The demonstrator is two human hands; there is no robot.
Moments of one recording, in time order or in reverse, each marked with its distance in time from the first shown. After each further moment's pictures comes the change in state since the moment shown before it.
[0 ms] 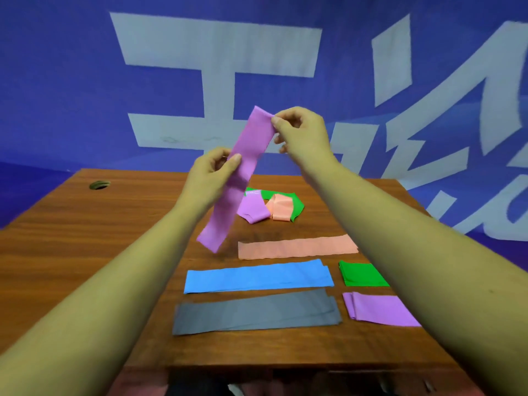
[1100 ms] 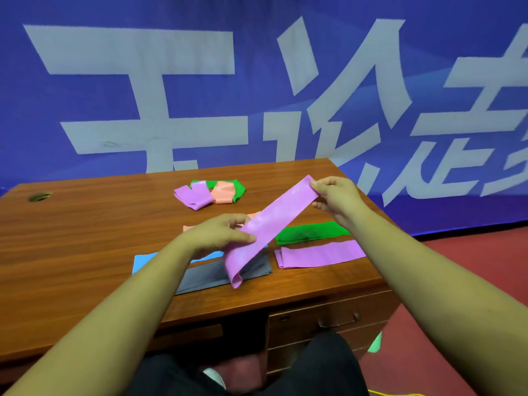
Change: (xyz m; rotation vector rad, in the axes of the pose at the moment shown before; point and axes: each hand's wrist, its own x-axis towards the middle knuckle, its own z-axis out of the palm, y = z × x) left_hand -0.122 0.035 0.114 -0.014 -0.851 -0.409; right_hand -0.136 0.095 -0.209 0.197 0.207 0.524
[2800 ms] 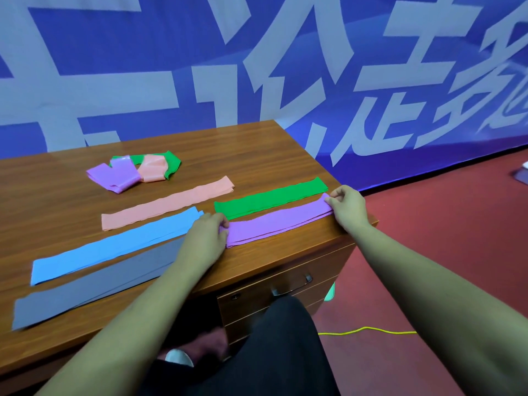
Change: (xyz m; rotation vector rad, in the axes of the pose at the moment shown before) left_hand 0.076 -0.041 0.110 0.642 0.449 0.106; right_hand 0.011 0.115 -0.172 -0.685 0.411 -0.066
